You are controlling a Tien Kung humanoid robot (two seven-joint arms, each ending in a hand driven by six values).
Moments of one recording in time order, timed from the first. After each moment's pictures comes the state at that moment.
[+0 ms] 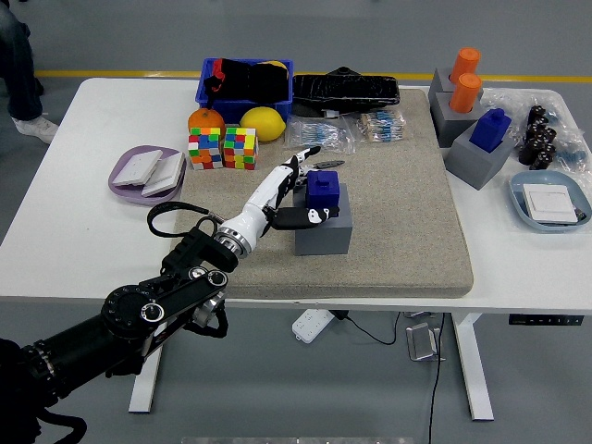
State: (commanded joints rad) left arm -0.68 0.02 -0.49 -0.89 0.86 0.32 -0.27; right arm 0.02 -0.42 1.33 0.35 -1.34 0.16 -0.24
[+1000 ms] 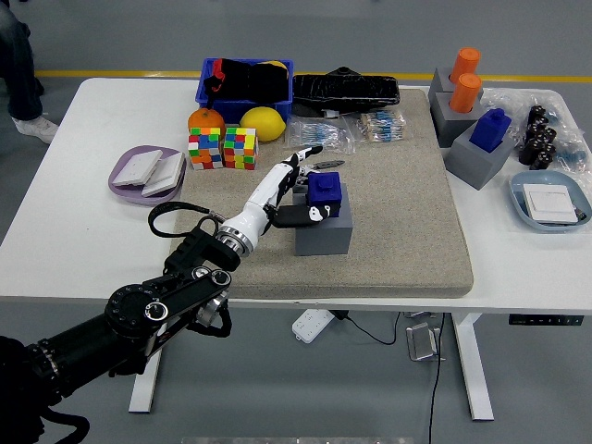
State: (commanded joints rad) left arm -0.69 0.01 -0.48 -0.88 0.84 0.35 -0.29; right arm 0.02 -0.42 1.33 0.35 -1.34 0.16 -0.24
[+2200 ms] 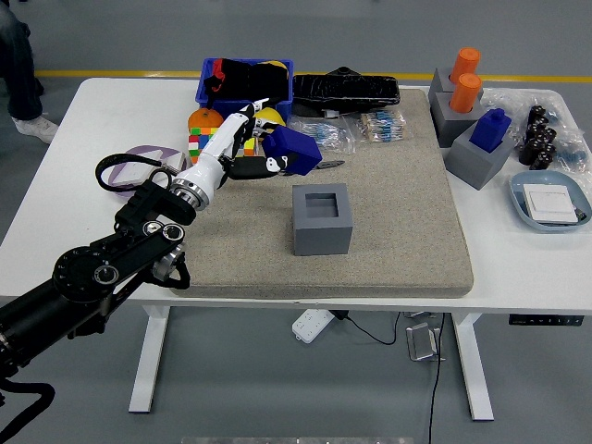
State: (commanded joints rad) left arm -0.74 0.17 -0.62 -0.96 0.92 0.30 -0.19; right arm 0.01 -0.42 1.35 0.35 -1.34 0.16 -0.24
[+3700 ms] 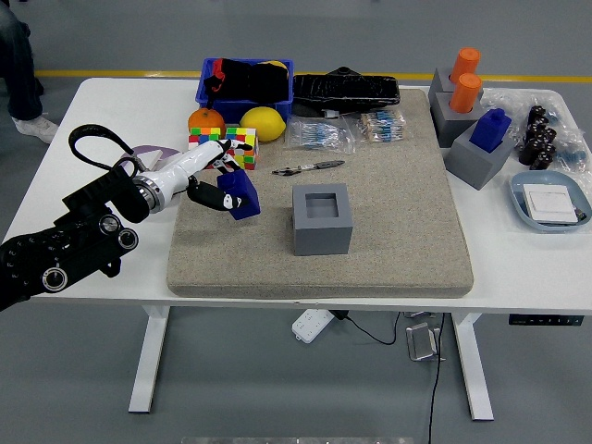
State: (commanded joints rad) left arm -0.85 0.39 -0.38 -1.03 1.21 0.15 0.06; right arm 0.01 -0.43 1.37 0.35 -1.34 0.16 -0.24
